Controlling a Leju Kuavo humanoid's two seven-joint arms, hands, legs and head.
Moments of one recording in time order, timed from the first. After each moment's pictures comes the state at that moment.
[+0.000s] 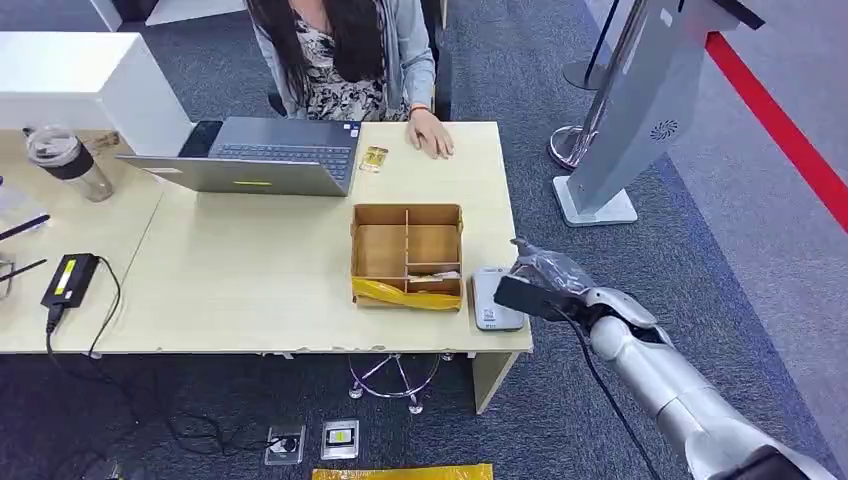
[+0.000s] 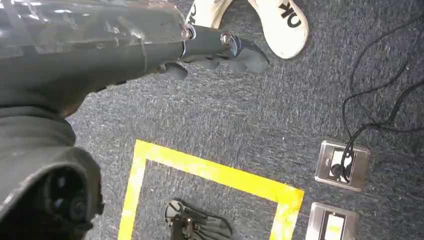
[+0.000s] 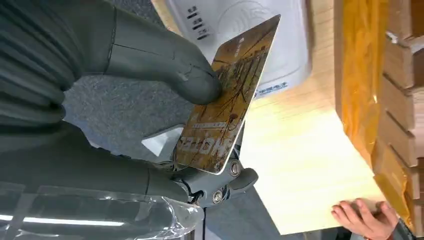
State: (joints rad) left arm -0.12 0.29 0.05 -0.17 0.16 -0.04 -0.09; right arm -0.69 -0.25 0.68 -0.65 0.52 0.05 -0.27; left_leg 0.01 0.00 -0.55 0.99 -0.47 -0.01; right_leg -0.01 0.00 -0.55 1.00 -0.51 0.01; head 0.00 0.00
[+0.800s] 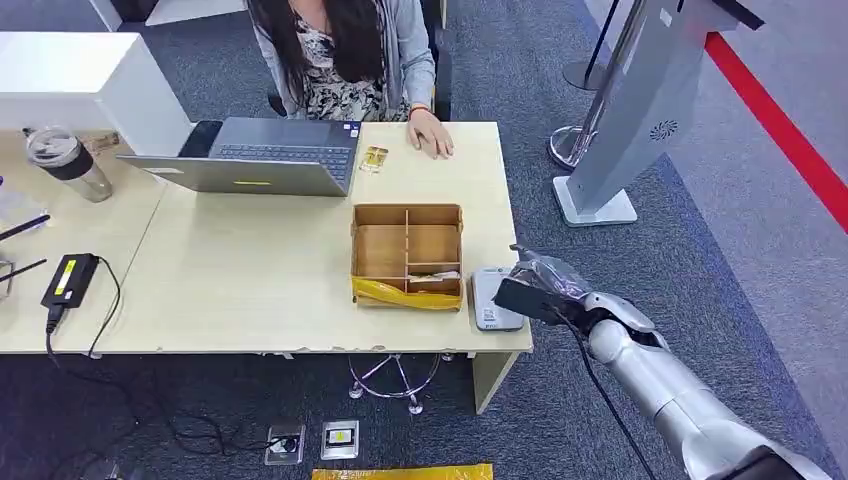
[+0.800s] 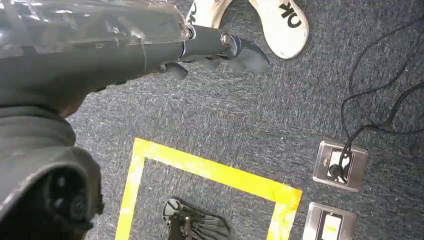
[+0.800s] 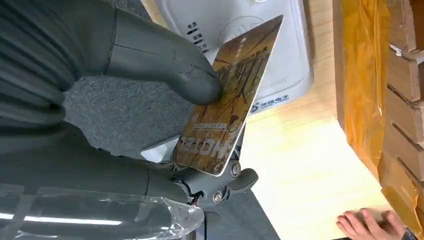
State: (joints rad) left arm -0.12 0.29 0.05 -0.17 0.18 -0.04 -0.09; right arm -0.68 -0.24 0.69 -0.62 0.48 0.05 -0.29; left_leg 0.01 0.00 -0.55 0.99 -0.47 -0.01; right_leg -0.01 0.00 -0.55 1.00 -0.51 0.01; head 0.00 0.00
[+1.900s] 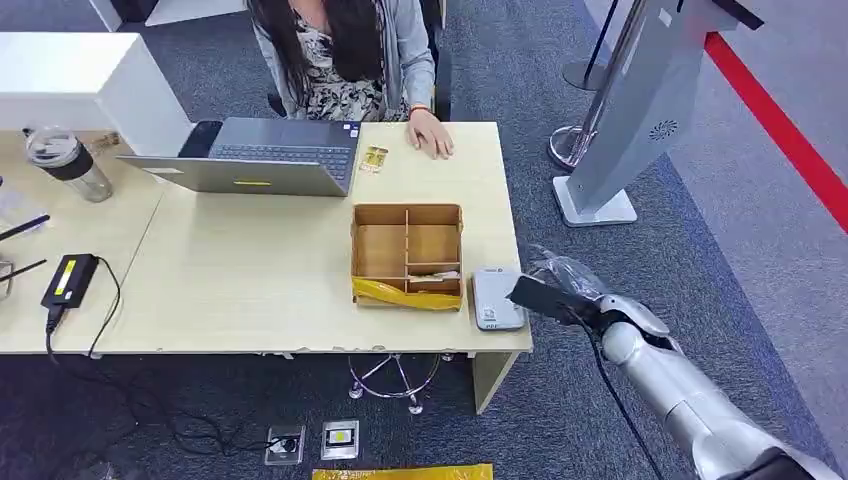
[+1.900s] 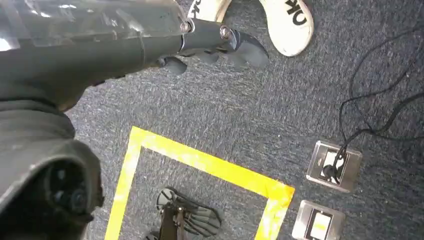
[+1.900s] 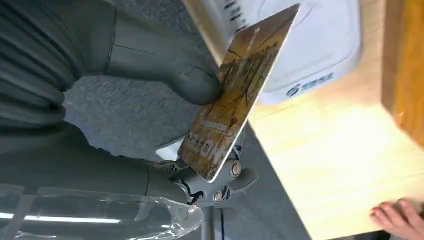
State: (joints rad) left arm -0.12 0.28 0.07 -0.16 0.22 0.00 -0.09; right arm -0.69 -0.28 0.68 -0.58 0.45 -0.01 -0.29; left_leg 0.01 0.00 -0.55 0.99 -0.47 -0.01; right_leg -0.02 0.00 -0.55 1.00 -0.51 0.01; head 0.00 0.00
